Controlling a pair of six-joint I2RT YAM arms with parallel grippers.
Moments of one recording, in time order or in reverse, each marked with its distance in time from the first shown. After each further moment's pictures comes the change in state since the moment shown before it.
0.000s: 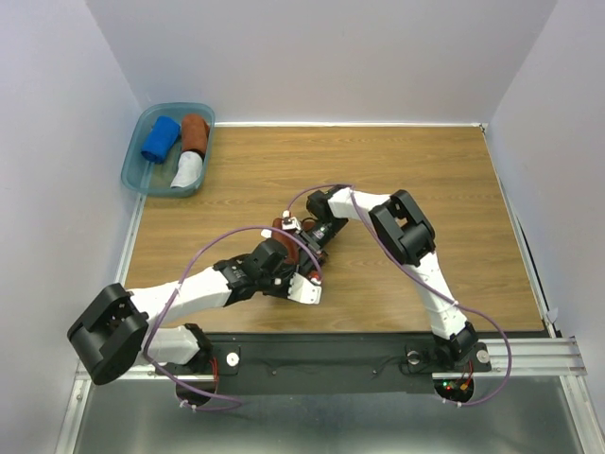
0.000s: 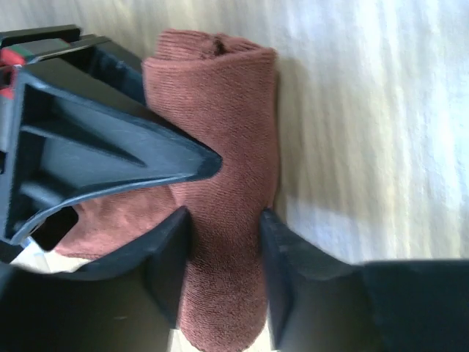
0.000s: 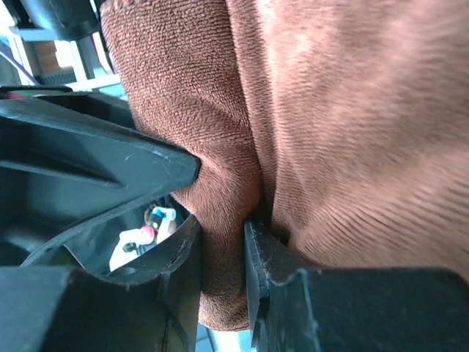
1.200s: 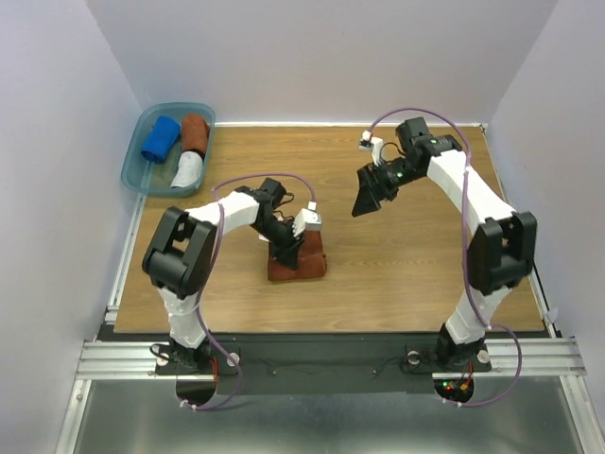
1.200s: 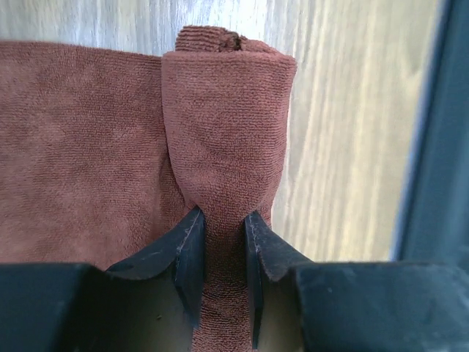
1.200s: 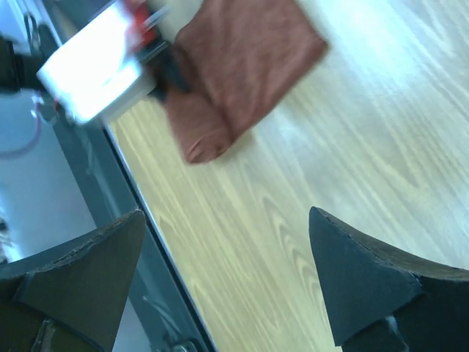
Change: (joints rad) left arm 0.351 0.598 0.595 -0.491 0.568 -0.204; right arm -0.406 -0.597 -0.097 0.072 0.321 -0.067
